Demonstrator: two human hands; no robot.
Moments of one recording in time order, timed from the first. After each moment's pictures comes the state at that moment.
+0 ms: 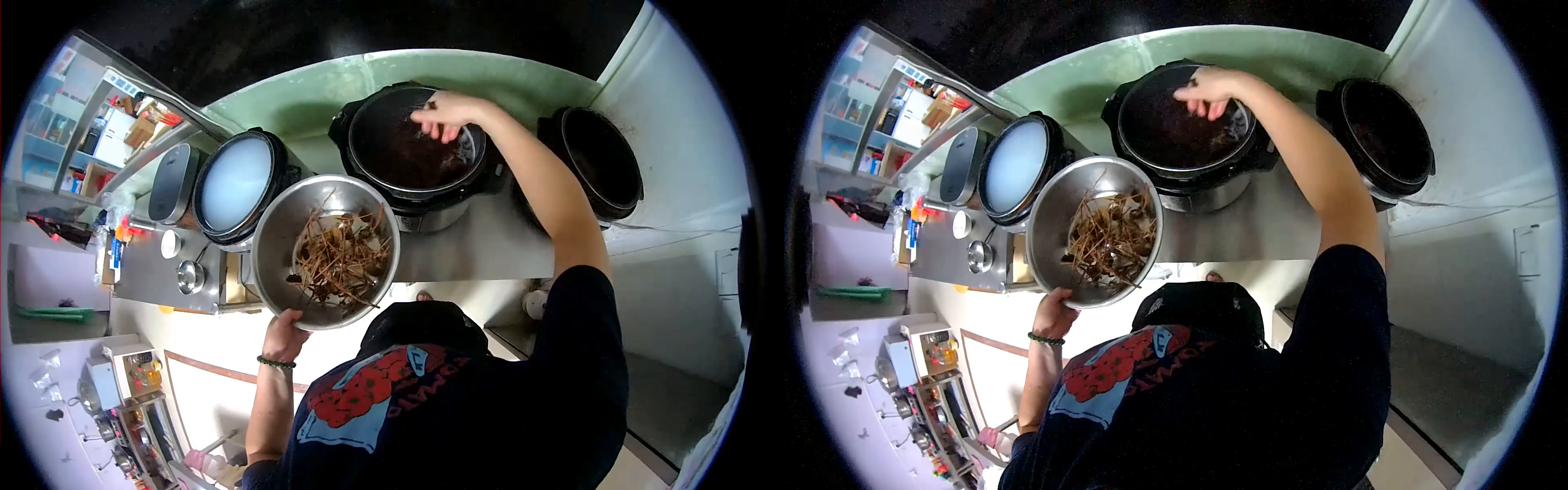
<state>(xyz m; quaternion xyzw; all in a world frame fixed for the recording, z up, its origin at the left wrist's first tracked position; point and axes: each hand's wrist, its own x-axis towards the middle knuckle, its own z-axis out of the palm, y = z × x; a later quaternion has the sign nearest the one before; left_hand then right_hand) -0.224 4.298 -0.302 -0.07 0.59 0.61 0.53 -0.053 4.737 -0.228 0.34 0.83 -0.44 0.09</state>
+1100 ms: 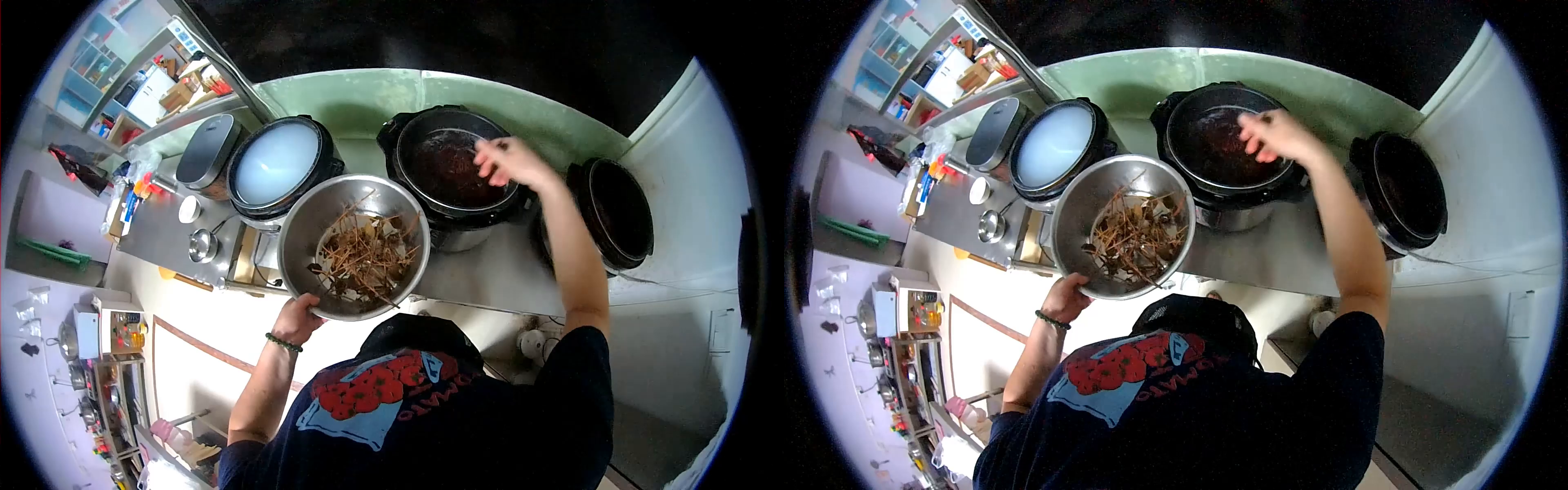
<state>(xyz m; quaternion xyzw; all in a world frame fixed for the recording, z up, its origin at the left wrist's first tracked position) -0.230 4.291 -0.305 -0.02 0.55 0.61 0.56 -0.016 4.680 -0.209 0.36 0.78 -0.50 -0.07</state>
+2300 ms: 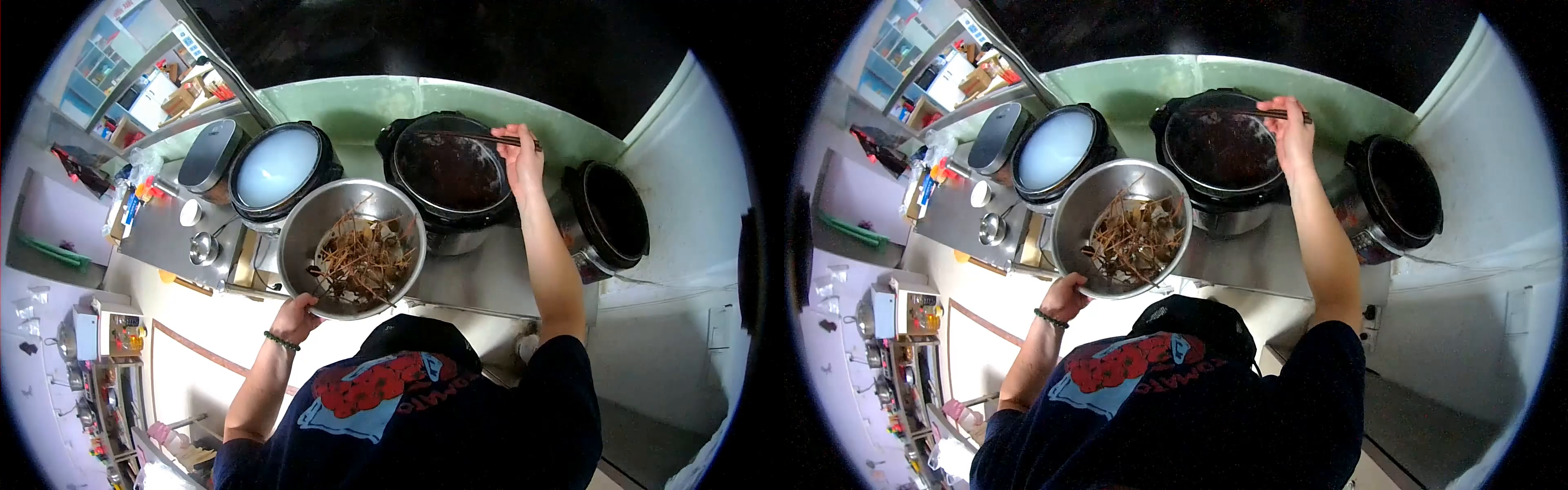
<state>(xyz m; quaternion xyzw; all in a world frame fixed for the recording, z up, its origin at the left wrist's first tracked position) -0.228 4.295 -0.301 -0.03 0.56 0.62 0.55 -0.017 4.691 -0.244 0.18 0.45 -0.69 -0.54</state>
